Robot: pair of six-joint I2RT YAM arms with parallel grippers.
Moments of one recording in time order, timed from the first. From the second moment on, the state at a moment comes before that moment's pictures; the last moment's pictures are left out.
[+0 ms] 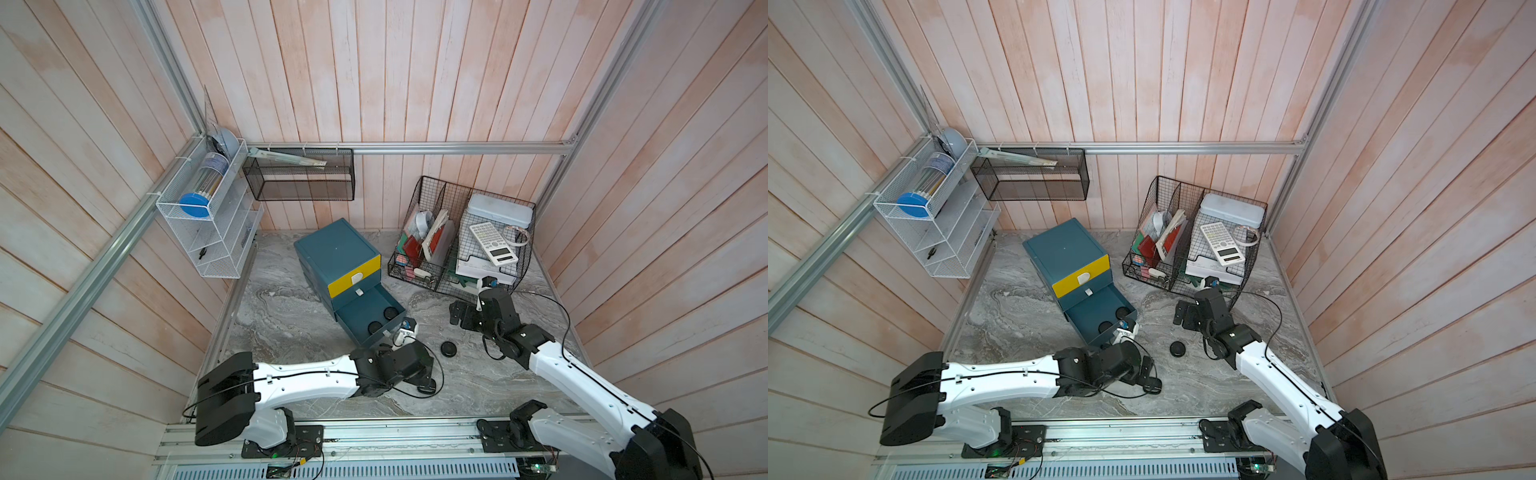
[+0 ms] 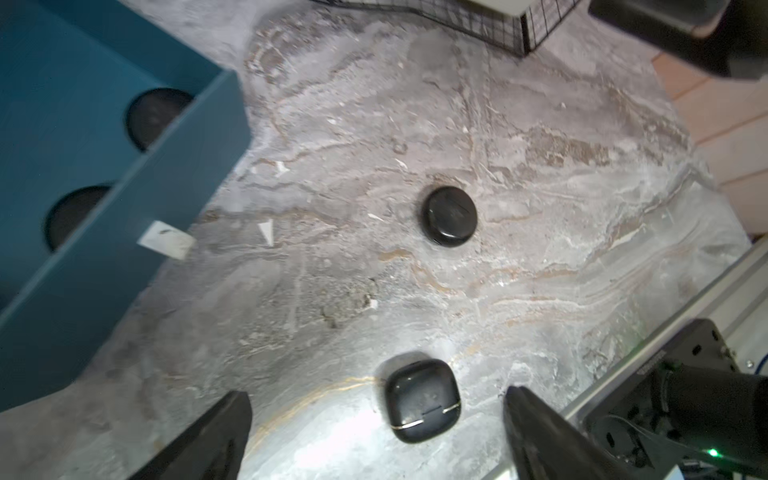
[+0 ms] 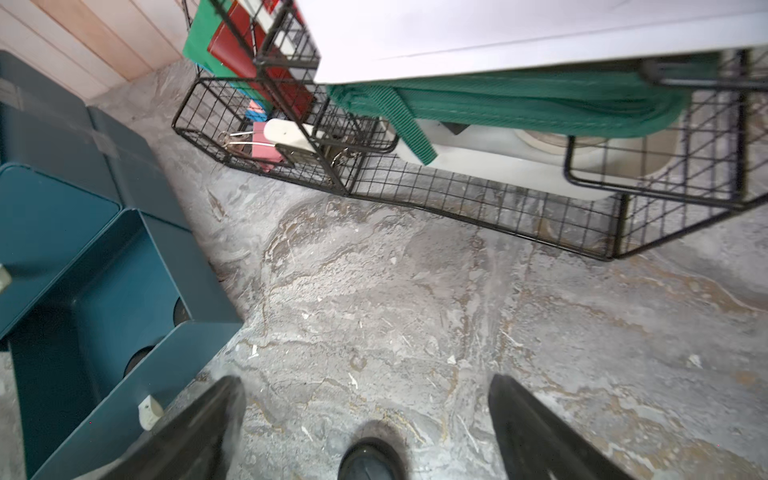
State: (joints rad) left arm -1.27 1.51 0.97 -0.38 -0.32 -0.77; right arm 0.47 1.02 0.65 -0.35 0.17 0.58
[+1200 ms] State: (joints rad) left arm -1.26 1.88 1.16 -0.56 -0.21 -0.79; right arm 0.35 0.88 0.58 -0.34 0.09 0.60
